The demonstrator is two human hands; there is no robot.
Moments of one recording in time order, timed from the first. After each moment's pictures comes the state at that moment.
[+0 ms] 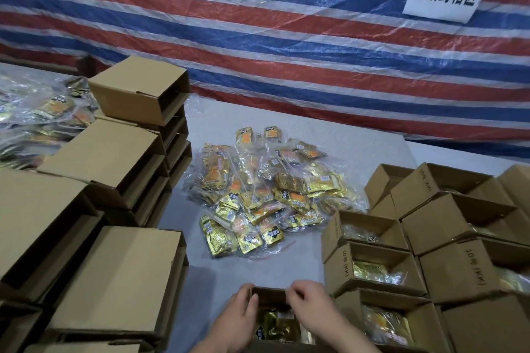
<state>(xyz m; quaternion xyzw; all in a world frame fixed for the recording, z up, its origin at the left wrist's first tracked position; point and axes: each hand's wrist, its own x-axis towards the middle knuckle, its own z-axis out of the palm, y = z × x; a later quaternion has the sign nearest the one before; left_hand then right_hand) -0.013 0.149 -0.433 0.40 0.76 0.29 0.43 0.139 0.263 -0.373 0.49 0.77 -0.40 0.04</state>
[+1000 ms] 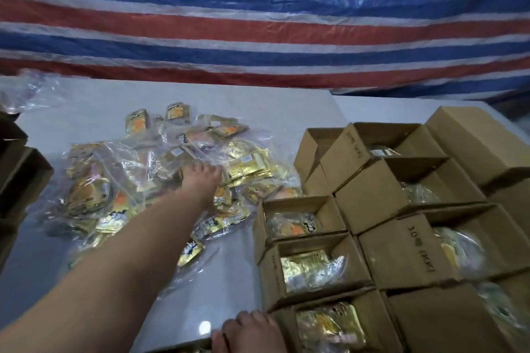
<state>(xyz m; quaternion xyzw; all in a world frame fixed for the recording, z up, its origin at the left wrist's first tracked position) -0.056 0.506 -0.427 0.67 0.71 -0.21 0.05 0.155 0.299 -0.397 0.46 0.86 -0.22 0.10</state>
